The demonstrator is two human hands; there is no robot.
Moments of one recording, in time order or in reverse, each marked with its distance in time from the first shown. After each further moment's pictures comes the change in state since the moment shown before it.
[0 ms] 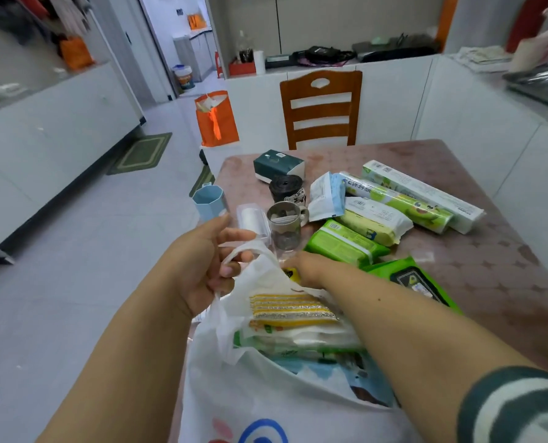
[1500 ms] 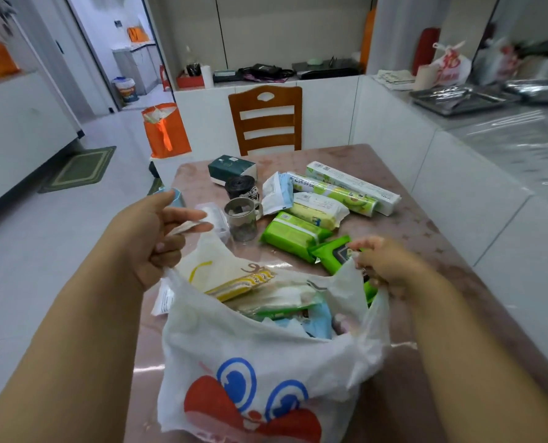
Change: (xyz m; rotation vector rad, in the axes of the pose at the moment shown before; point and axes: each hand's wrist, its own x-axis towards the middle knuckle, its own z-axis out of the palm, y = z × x) left_hand -0.041 0.008 -0.009 0.058 -0.002 0.113; right_hand -0.273 0.005 -0.042 0.990 0.502 0.562
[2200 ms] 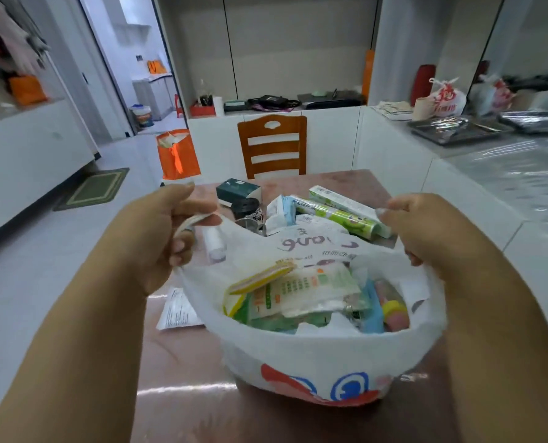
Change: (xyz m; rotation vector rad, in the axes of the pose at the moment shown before) left_hand -0.067 0.027 0.032 0.141 0.076 0.240; right_hand -0.096 -0.085 -0.048 -0.244 0.307 -0.254
